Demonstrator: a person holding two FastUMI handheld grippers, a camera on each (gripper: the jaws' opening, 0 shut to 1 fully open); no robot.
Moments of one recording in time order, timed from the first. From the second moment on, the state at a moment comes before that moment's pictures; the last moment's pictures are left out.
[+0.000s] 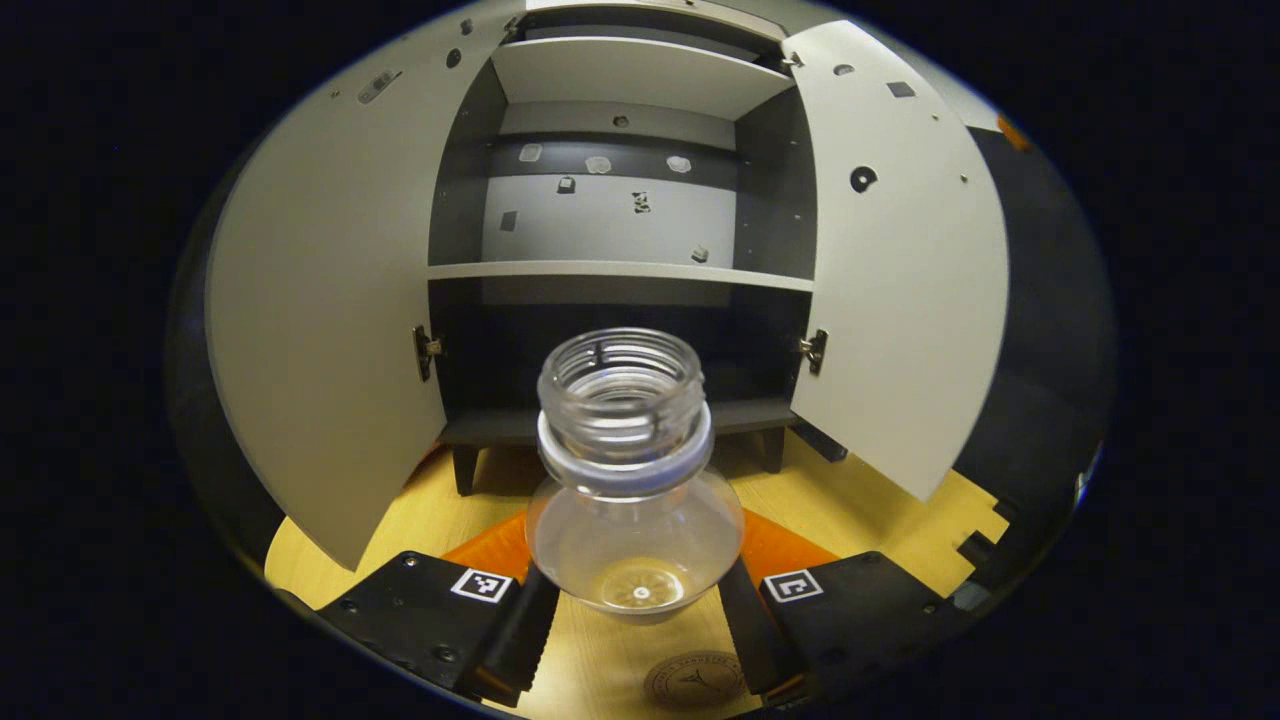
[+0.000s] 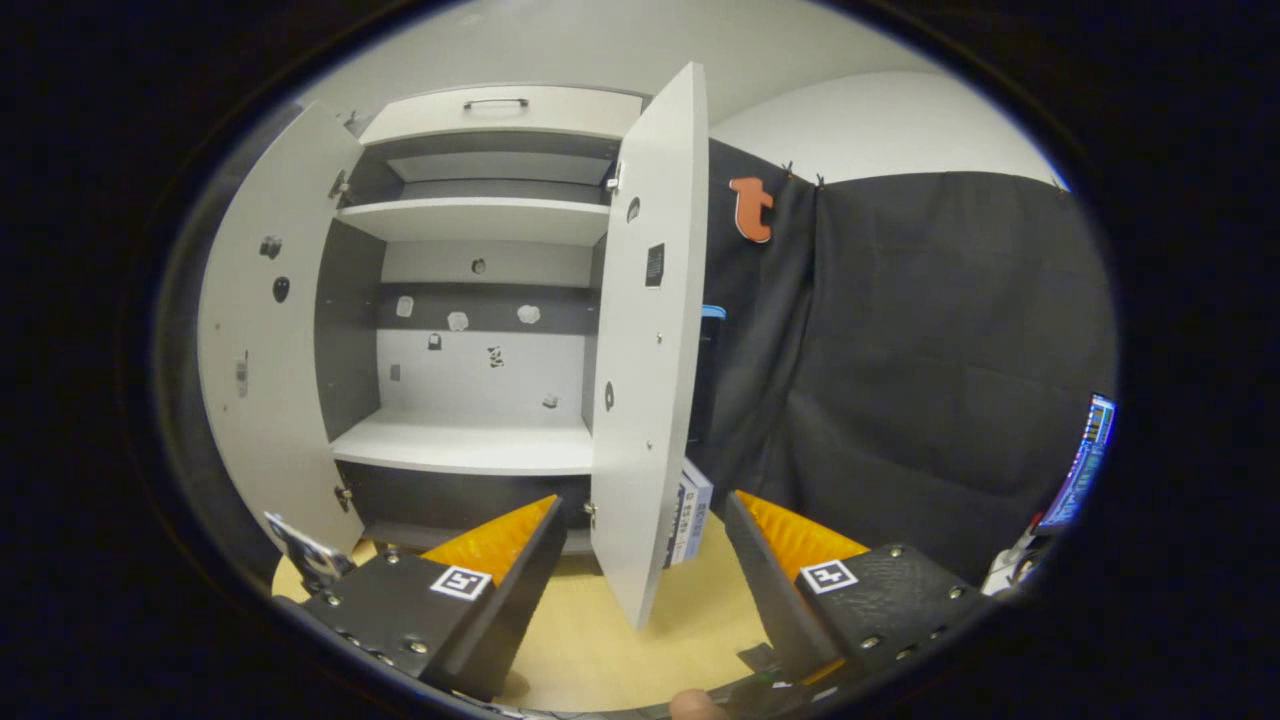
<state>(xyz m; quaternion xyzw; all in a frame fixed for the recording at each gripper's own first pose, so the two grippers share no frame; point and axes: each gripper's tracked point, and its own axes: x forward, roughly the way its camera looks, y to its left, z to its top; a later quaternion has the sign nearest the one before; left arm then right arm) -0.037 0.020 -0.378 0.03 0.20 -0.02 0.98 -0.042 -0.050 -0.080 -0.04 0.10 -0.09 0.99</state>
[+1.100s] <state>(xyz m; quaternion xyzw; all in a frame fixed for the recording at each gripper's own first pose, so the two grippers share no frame) -0.111 -0.020 -0.478 0.02 0.31 -0.12 0.94 -0.026 -0.071 -0.102 -0.04 0.14 -0.12 0.98</state>
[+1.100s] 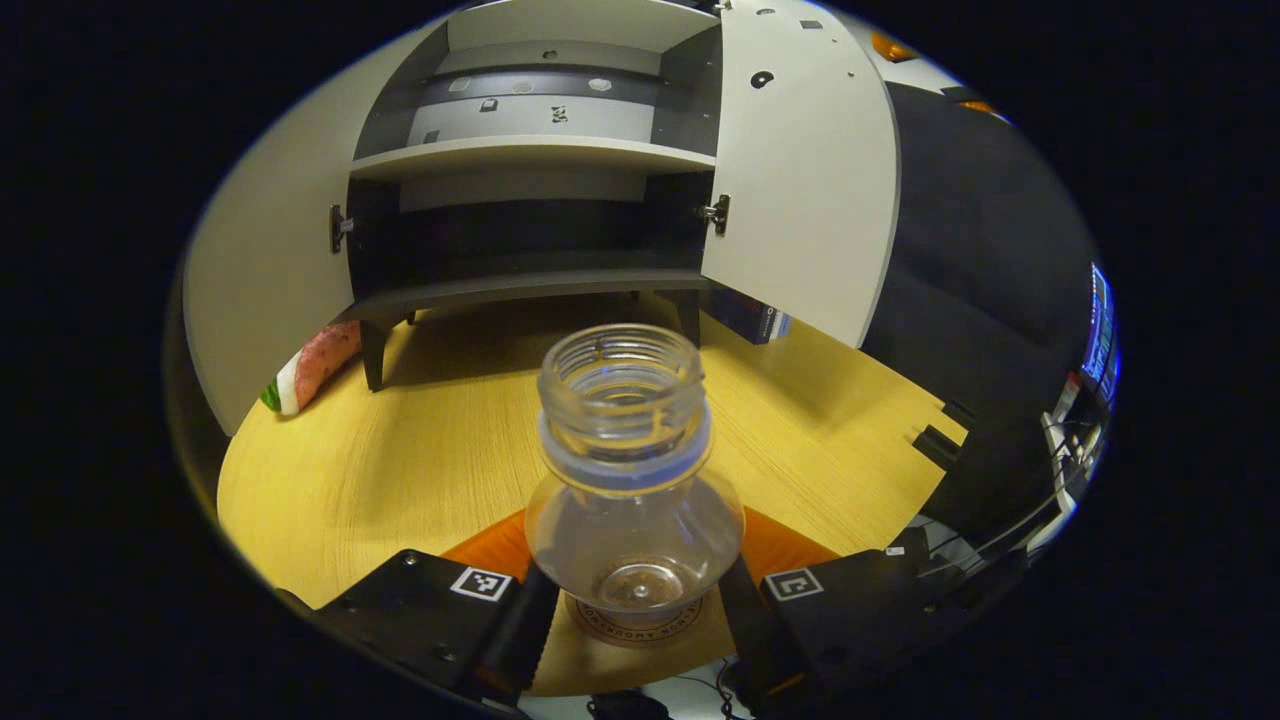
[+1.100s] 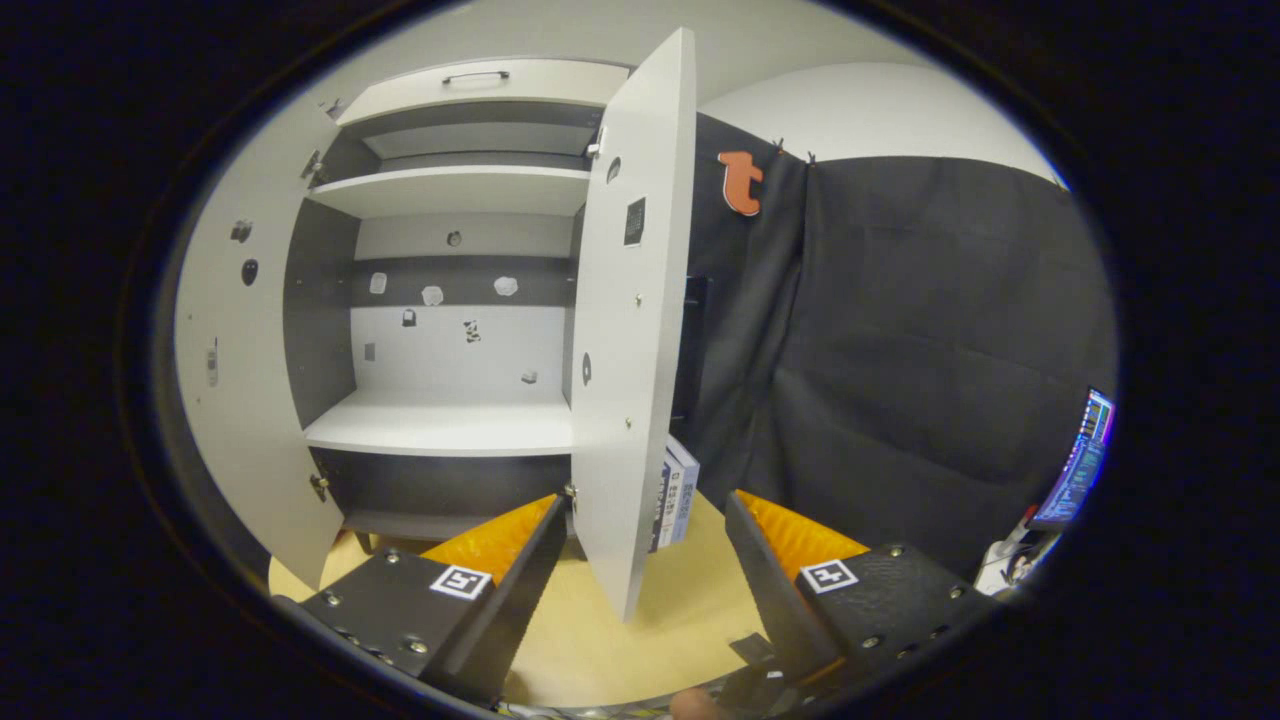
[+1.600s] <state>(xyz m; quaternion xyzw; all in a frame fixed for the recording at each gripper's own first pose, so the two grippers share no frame) -0.108 -0.025 -0.469 0.03 0.29 -0.11 0.95 -0.046 -0.083 -0.104 -0.03 0.14 -0.13 0.98</state>
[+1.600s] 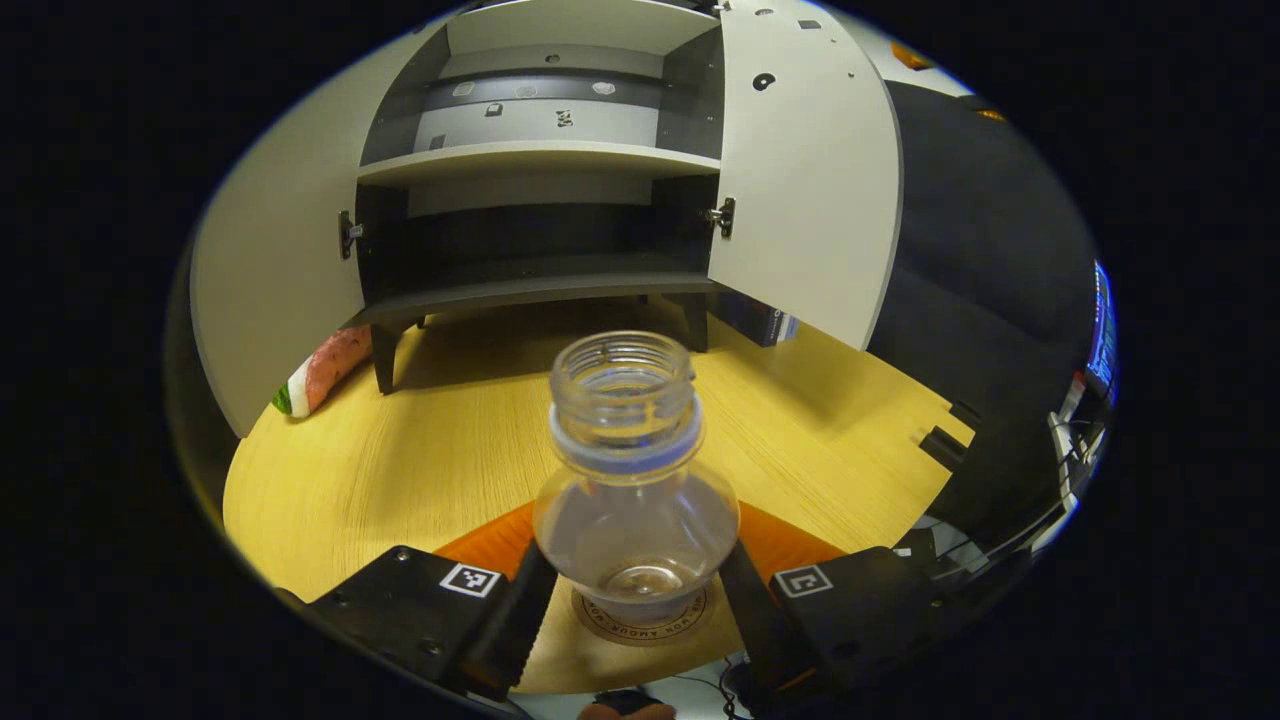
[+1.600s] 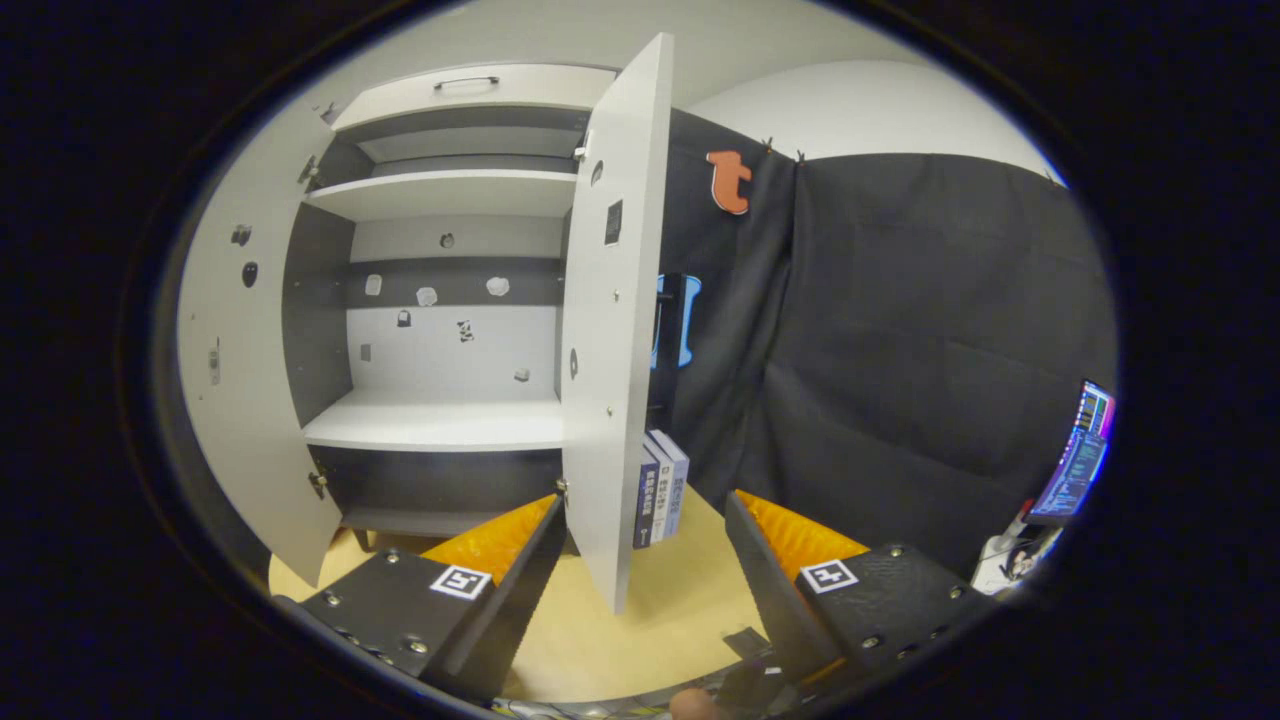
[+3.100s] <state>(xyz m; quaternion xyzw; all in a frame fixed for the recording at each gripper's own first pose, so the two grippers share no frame) -0.007 -0.010 -0.133 0.01 0.09 -0.05 0.99 0.005 -0.120 -0.078 0.03 0.04 -0.09 0.99</state>
